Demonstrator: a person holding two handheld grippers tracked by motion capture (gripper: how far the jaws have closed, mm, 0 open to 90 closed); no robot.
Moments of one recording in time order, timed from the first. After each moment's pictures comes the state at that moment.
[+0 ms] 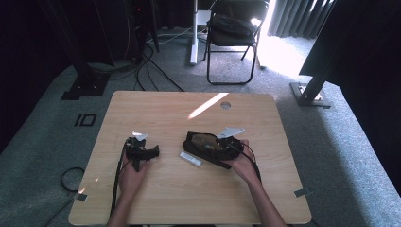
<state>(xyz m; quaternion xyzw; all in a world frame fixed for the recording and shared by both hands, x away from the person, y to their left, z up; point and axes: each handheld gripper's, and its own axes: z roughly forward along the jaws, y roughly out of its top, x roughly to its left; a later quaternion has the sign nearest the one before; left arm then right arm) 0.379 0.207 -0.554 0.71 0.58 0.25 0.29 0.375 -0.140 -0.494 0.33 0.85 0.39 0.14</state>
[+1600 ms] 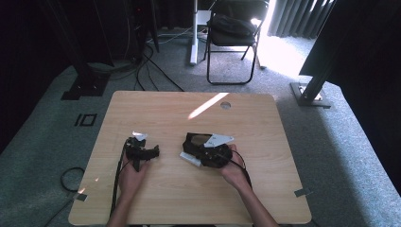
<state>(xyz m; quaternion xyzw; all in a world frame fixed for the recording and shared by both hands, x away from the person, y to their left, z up) 0.379 0.207 -0.554 0.71 0.58 0.25 0.29 0.341 -0.101 -0.483 0.27 0.85 0.43 0.15</state>
